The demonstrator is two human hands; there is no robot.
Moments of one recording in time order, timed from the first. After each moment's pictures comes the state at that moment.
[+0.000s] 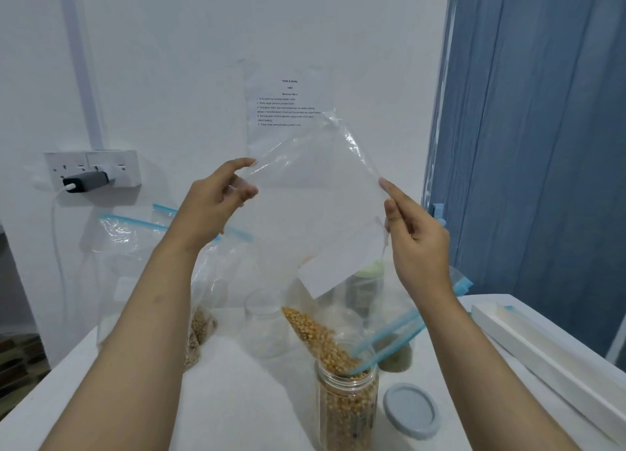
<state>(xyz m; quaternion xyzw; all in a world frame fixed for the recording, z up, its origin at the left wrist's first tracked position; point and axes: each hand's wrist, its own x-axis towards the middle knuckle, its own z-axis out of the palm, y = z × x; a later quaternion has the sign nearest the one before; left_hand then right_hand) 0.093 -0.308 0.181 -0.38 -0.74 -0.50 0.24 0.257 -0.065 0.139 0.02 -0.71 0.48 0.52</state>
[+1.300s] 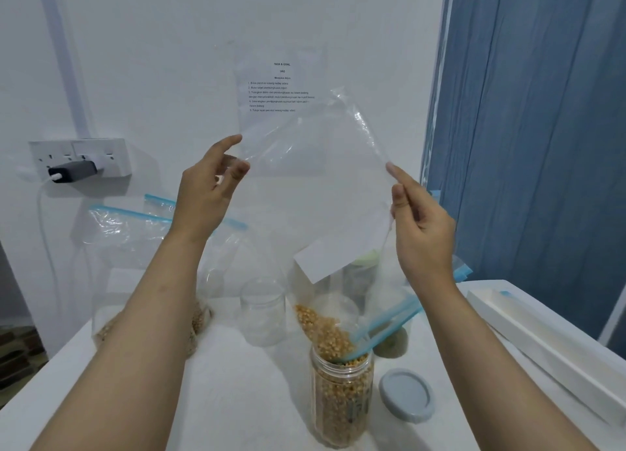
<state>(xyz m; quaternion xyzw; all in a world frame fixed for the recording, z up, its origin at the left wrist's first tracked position) 0.082 -0.289 0.173 -0.37 -0.70 -0.50 0.36 0.254 -0.054 0.132 0.02 -0.68 0.47 0.57</state>
